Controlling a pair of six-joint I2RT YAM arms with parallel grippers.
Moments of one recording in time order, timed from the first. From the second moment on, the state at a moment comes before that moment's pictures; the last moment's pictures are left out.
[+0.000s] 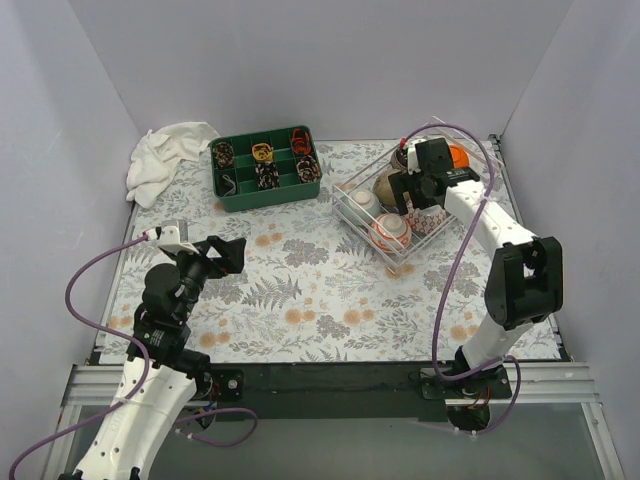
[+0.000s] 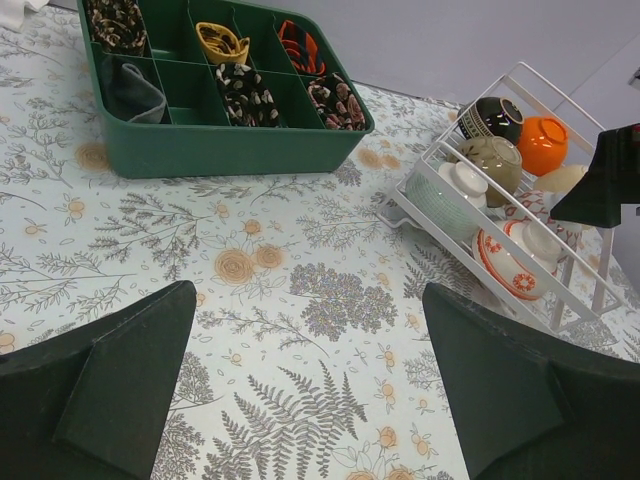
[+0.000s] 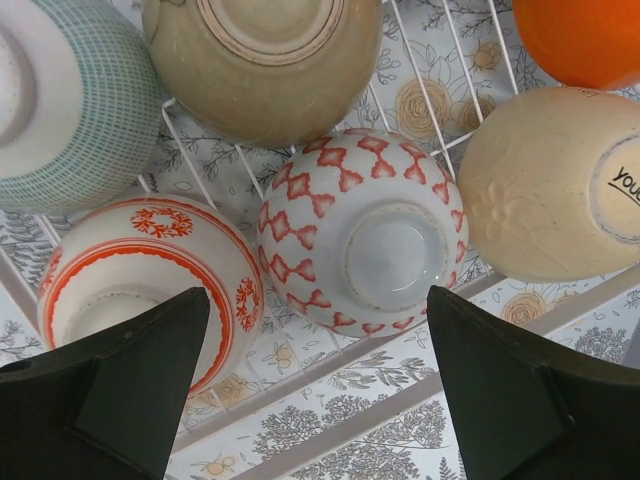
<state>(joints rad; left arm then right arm) -0.27 0.41 0.48 -0.13 -0.03 -0.42 0.28 1.68 1.39 -0.59 0.10 -0.12</state>
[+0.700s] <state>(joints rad) -0.27 0.45 0.48 -0.14 -0.03 -0.41 0.27 1.81 1.40 -0.55 0.27 -0.19</state>
